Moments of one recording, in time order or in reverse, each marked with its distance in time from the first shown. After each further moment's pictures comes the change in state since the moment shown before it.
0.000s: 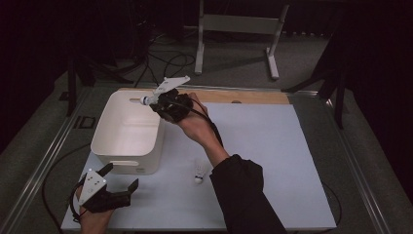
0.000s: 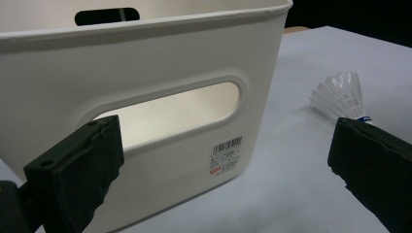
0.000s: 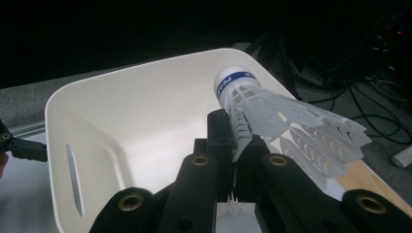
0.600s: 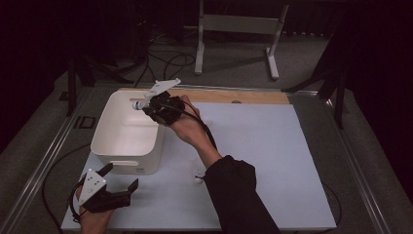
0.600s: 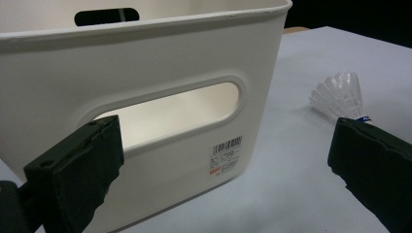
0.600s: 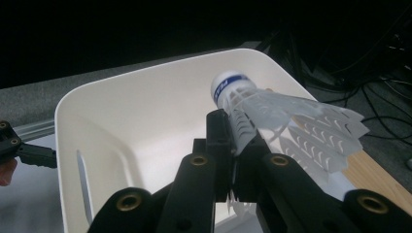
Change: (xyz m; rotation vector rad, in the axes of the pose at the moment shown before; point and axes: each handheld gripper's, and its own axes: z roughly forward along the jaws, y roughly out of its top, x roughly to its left) left arm 0.001 0.000 0.000 -0.001 -0.002 -0.001; right arm 0.011 0.003 0.017 0.008 0.033 -0.005
